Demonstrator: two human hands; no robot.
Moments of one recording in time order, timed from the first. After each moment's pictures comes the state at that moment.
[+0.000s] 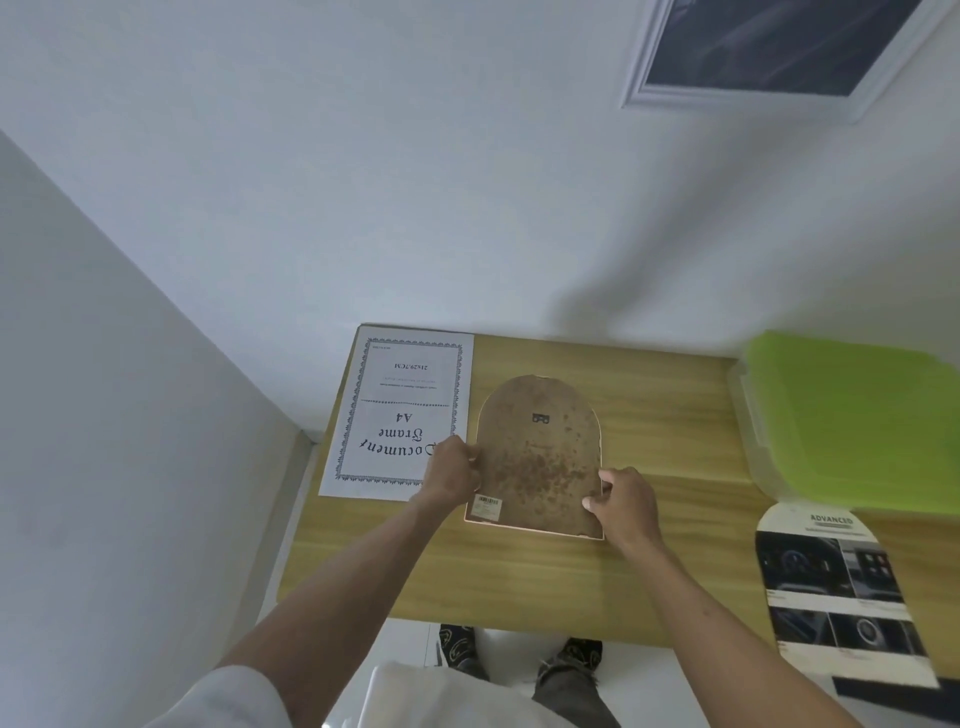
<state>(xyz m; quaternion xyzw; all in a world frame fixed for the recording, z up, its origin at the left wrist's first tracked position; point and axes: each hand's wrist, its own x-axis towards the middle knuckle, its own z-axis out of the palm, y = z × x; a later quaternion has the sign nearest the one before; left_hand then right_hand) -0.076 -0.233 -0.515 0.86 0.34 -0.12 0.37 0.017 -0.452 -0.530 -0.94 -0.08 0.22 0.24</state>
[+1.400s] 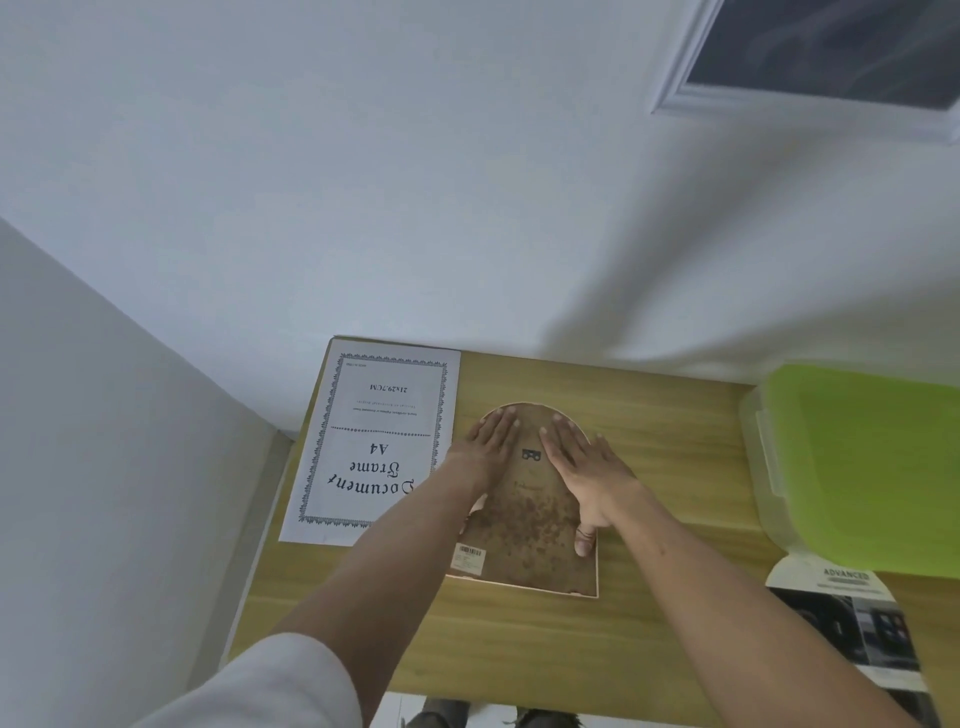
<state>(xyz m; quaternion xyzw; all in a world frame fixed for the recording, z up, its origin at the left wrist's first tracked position) 0.022 -0.220 -0.521 0.95 0.02 -0.30 0.03 0.115 -0.381 -0.524 -0.81 -0.43 0.32 -0.21</state>
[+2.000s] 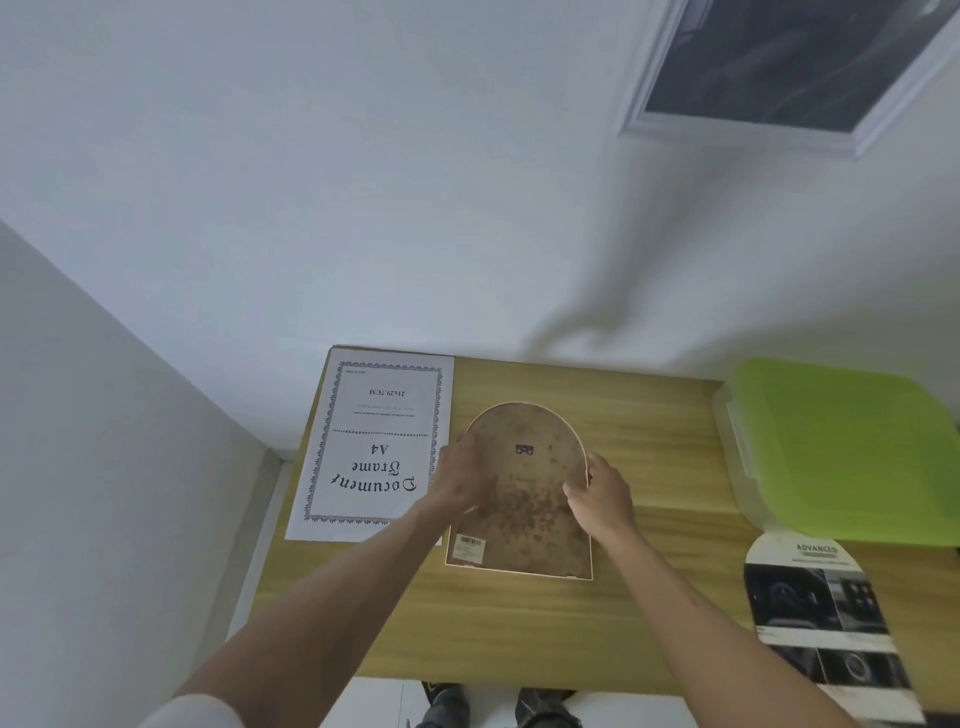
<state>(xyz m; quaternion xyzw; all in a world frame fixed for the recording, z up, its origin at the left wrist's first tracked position) -0.020 -0.230 -0.512 0.87 0.29 -0.10 0.39 0.060 -0.416 -0.536 -0.91 -0.02 0.27 0.30</state>
